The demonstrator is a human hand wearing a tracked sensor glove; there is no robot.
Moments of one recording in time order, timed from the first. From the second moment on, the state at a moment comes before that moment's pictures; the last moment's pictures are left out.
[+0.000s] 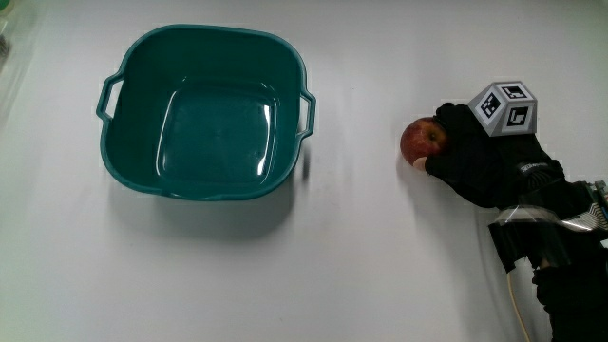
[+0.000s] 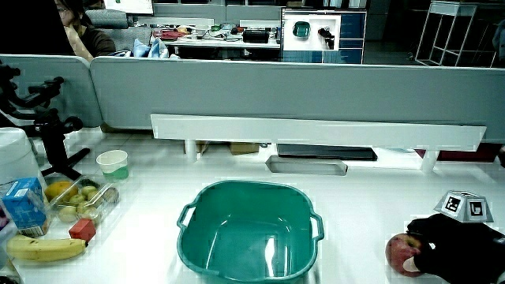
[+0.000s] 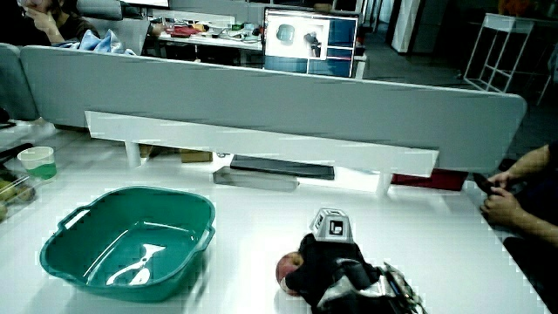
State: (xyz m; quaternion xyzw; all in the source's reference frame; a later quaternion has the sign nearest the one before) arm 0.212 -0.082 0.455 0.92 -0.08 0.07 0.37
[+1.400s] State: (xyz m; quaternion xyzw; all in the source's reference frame) arm 0.167 -0.023 0.402 0.94 -0.16 0.13 0.26
